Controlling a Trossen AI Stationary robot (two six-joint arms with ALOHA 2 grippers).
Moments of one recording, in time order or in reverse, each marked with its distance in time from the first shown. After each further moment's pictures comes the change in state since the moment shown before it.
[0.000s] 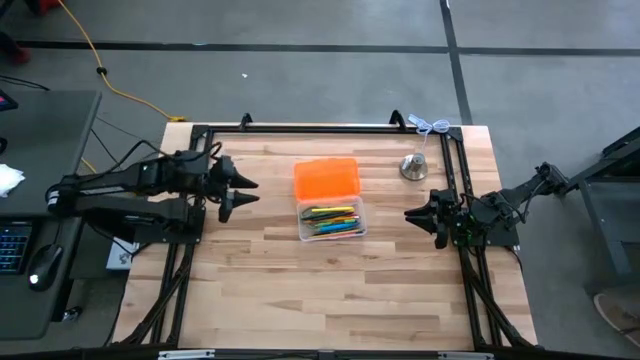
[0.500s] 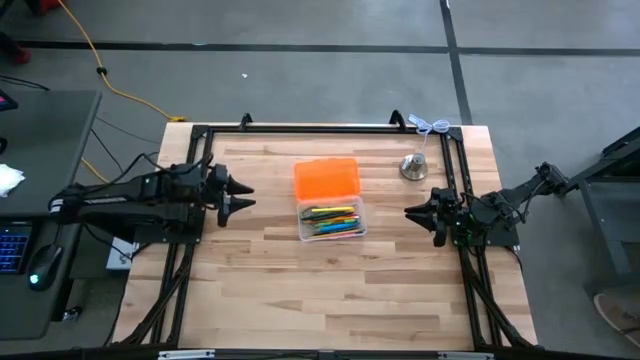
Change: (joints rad) left arm 0.000 -0.223 -0.282 0.140 -0.045 -0.074; right arm 0.000 0.000 0.000 0.000 0.050 -0.004
